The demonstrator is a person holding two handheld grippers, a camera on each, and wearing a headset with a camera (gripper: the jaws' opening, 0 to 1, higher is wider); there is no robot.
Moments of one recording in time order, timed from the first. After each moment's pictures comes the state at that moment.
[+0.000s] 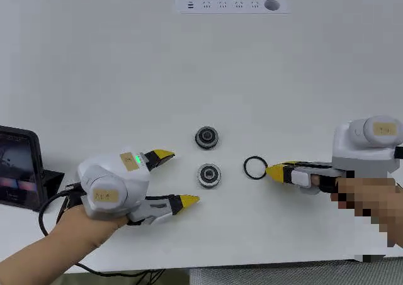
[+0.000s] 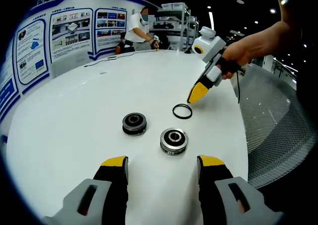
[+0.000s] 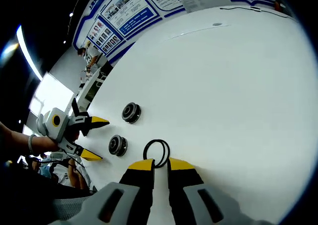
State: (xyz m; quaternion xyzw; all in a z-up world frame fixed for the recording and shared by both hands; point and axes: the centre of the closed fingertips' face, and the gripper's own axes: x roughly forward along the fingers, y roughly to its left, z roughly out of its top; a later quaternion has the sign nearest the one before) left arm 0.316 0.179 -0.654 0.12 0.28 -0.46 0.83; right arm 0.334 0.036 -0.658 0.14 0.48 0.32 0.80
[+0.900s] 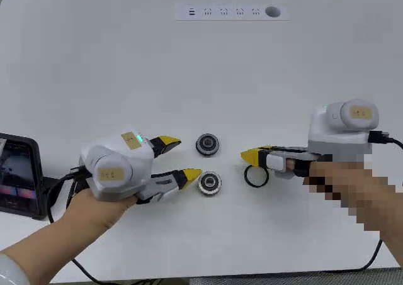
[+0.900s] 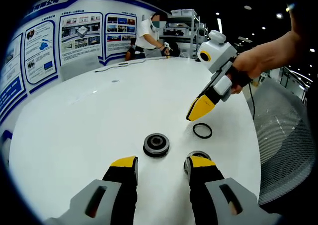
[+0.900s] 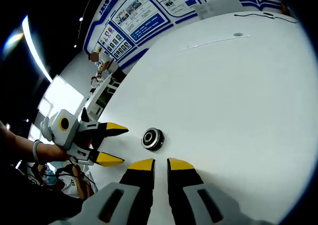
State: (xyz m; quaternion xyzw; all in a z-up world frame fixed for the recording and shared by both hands) left arm 0.365 0.173 -0.636 0.10 0.26 -0.43 0.86; right arm 0.371 0.091 -0.638 0.16 0.44 0.36 0.80
